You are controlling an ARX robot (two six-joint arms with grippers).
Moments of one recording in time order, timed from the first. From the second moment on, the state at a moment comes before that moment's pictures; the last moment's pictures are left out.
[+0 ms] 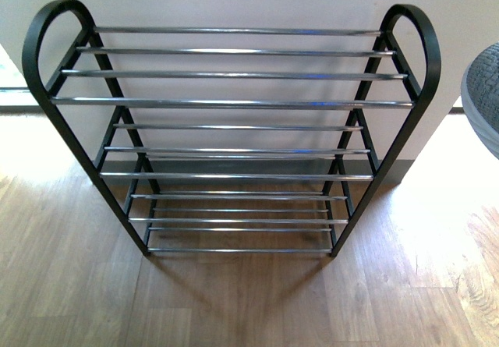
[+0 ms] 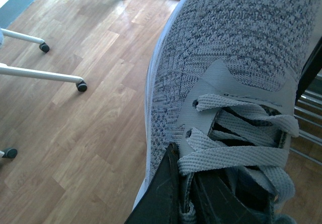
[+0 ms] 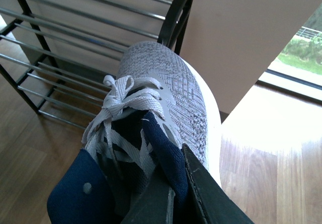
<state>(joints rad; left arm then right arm) -0.39 0.90 0.43 -0.45 -0.86 -0.53 -0.43 0.69 0.38 -0.19 -0.60 -0.49</state>
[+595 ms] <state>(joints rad) -0.39 0.90 0.43 -0.45 -0.87 -0.53 -0.42 0.69 0.38 -0.19 -0.61 -0.49</state>
